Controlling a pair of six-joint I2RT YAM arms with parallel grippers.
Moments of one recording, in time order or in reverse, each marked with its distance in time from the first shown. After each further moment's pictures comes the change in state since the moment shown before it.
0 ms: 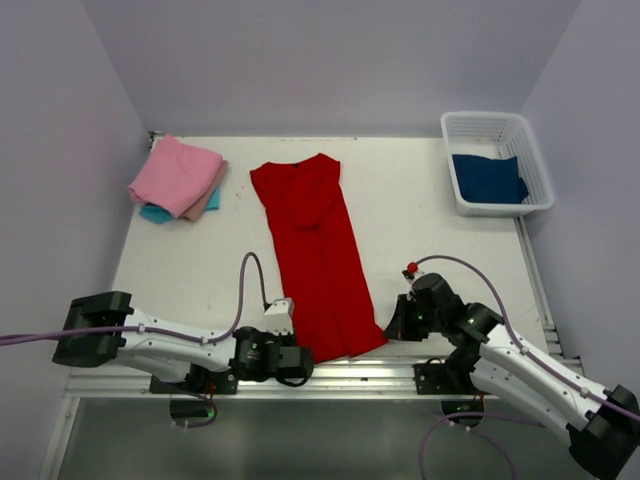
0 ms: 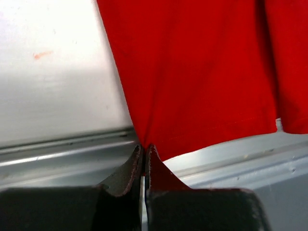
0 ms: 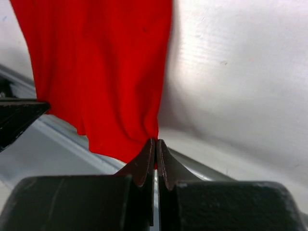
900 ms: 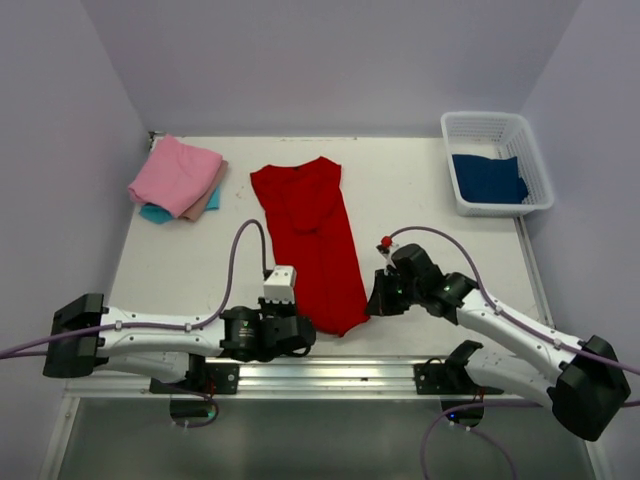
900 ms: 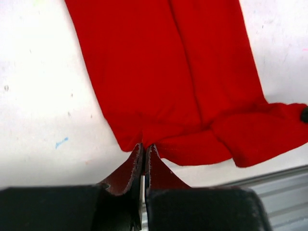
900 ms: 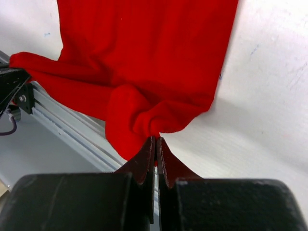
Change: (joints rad) left arm 0.119 -0.085 0.117 -0.075 -0.310 0.331; right arm 0.004 0.297 0.206 0.137 -0.052 -0.129
